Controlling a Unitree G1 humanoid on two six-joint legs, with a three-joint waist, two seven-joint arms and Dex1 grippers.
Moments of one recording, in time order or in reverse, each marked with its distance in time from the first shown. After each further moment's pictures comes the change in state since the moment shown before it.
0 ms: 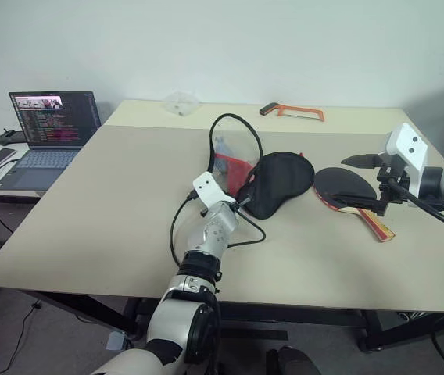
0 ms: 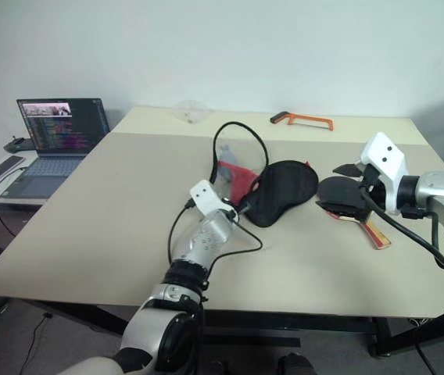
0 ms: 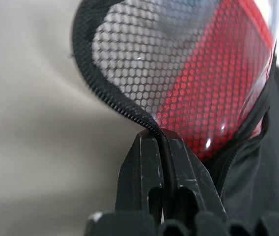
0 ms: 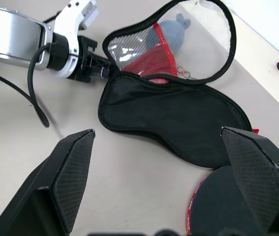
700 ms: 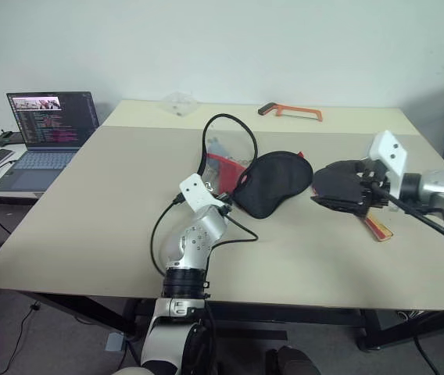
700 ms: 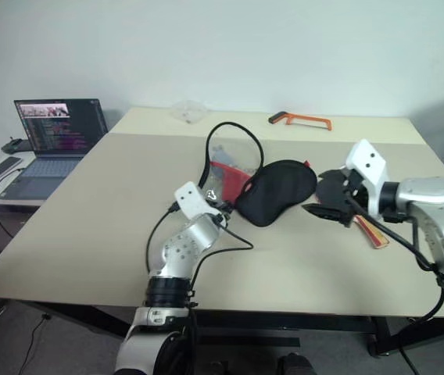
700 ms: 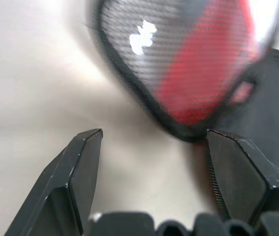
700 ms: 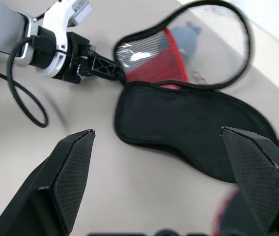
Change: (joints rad) left arm 0.183 0.020 0.047 -0.473 0.014 0.345 0.215; right arm -0.009 0.113 0.053 0.004 0.001 0.001 -0.028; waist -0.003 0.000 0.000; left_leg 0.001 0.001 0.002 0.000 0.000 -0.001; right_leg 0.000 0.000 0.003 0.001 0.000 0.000
